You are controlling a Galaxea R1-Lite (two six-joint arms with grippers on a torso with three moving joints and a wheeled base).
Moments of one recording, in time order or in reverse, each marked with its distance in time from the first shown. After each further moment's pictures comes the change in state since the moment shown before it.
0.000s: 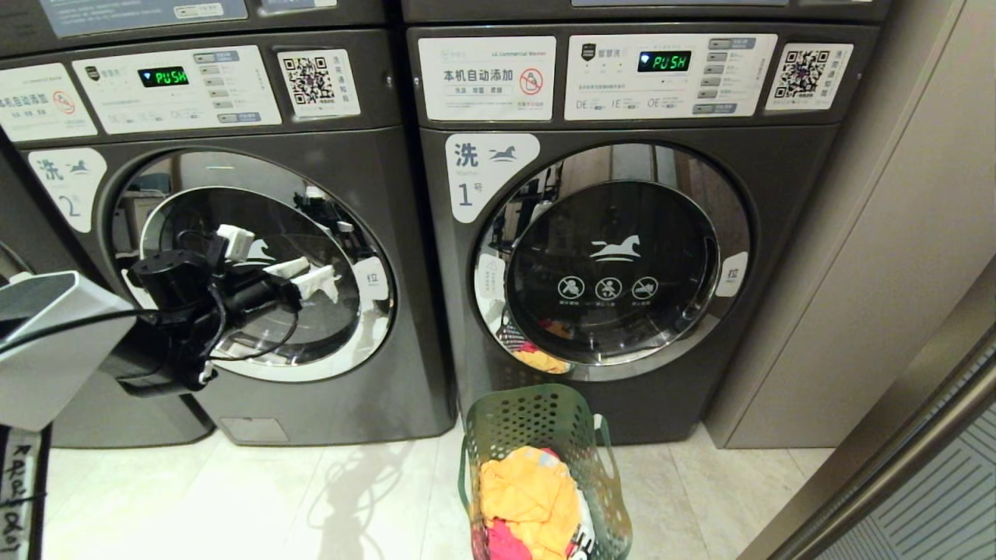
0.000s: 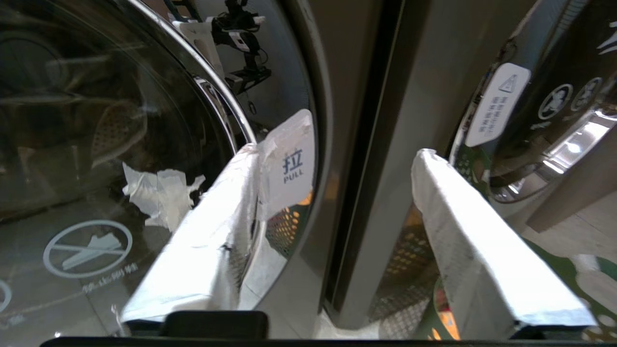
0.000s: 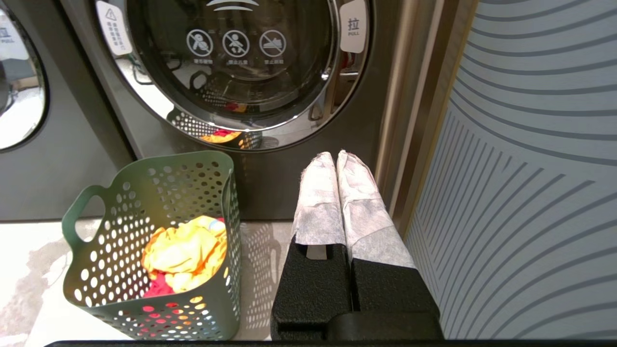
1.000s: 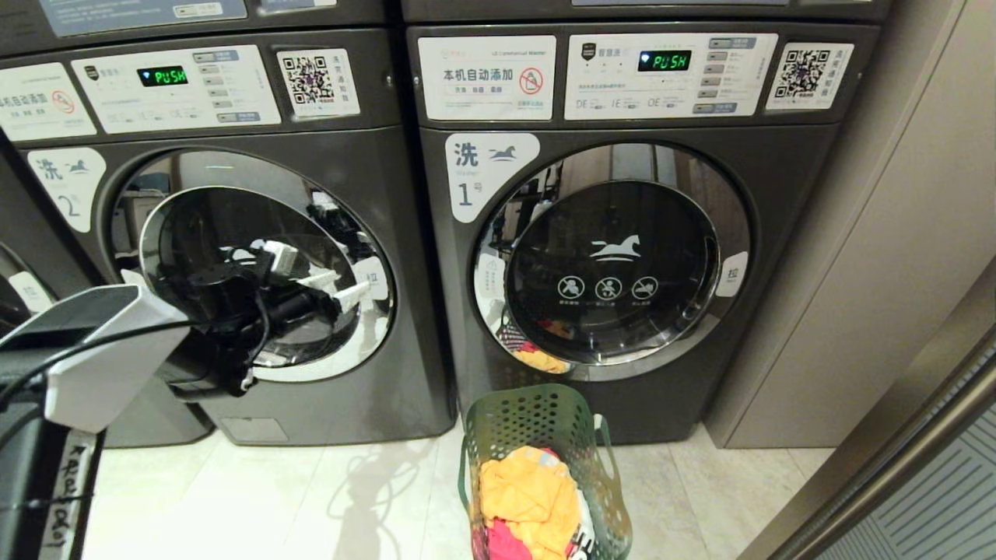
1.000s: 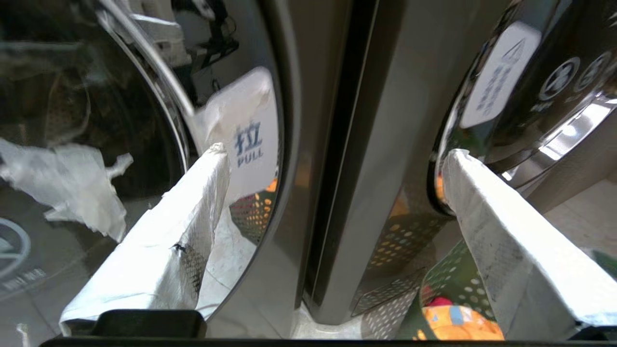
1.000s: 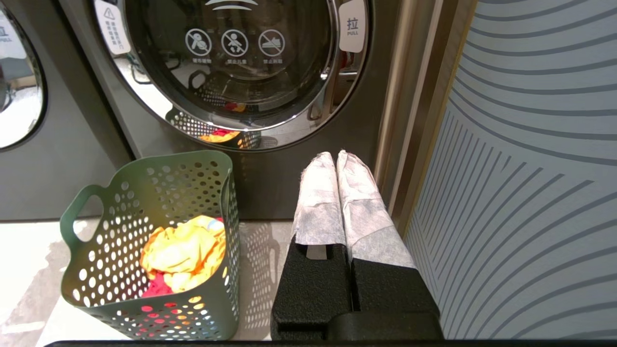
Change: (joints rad) left arm -0.079 0.054 -0.027 0.020 0.048 -0.003; right arm 0.000 0.000 0.000 0.000 0.000 -0.003
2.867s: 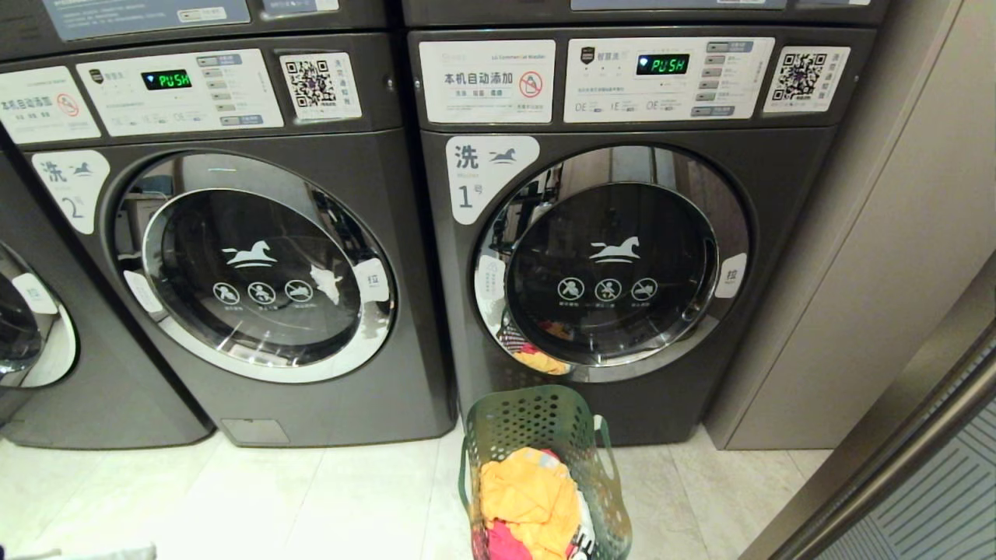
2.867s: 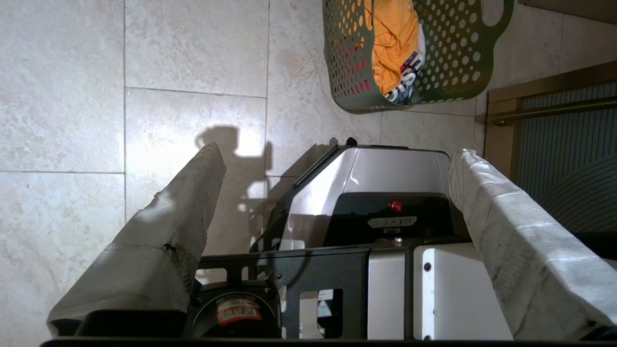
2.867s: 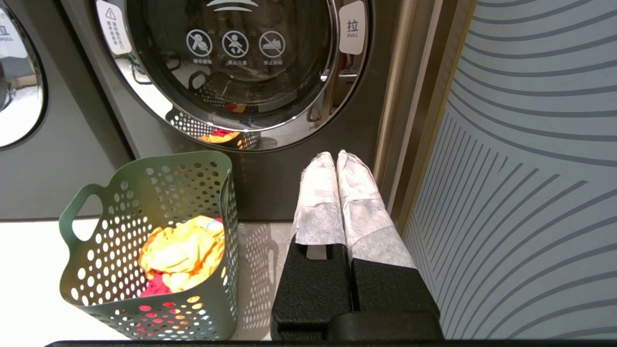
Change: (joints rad) left arm -0.050 -1.553 0.627 1.790 0.475 -0.087; right arm 0.000 0.000 0.000 0.000 0.000 -0.008
